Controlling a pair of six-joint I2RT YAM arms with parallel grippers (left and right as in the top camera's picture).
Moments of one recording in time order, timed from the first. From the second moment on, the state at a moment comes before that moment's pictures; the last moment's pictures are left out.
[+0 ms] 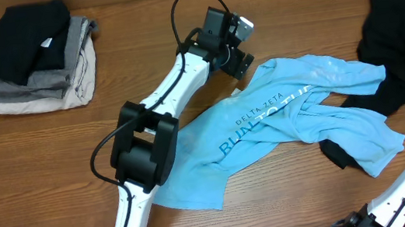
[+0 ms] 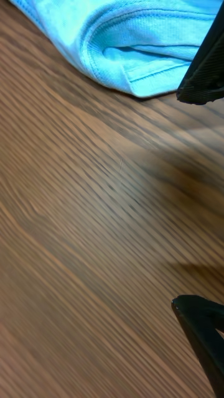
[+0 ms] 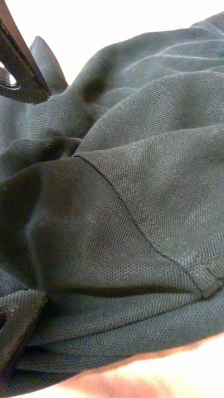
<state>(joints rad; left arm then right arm) -0.54 2.37 1.92 -0.45 0.13 0.24 -0.77 2.48 2.13 -1.00 -0.48 0.19</state>
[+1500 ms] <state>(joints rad) -0.59 2.48 2.06 -0.51 -0.35 0.39 -0.53 2.32 2.19 -1.03 -0.46 0.20</state>
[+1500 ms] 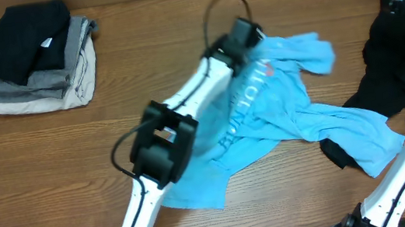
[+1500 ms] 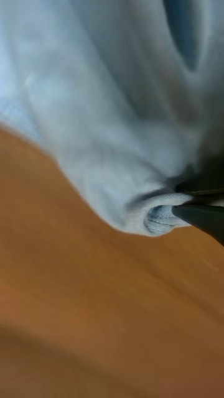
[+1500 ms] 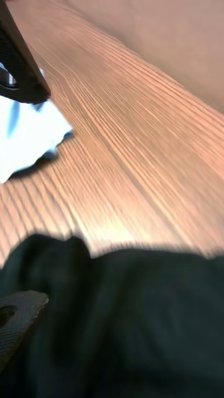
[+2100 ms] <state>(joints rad) -0.16 2.45 2.25 -0.75 -0.29 0.13 -0.21 2.32 2.19 -1.21 -0.37 0.16</state>
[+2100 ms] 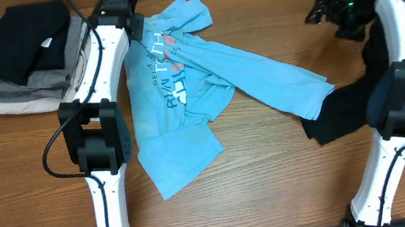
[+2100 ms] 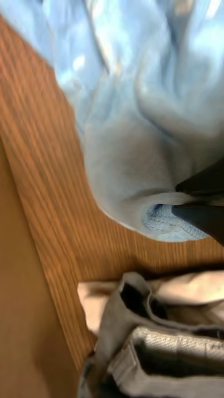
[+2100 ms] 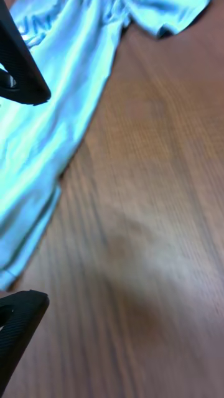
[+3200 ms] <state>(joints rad) -0.36 1.97 2.73 -1.69 0.00 0.03 -0.19 1.60 2.20 -1.64 -0.30 0.20</state>
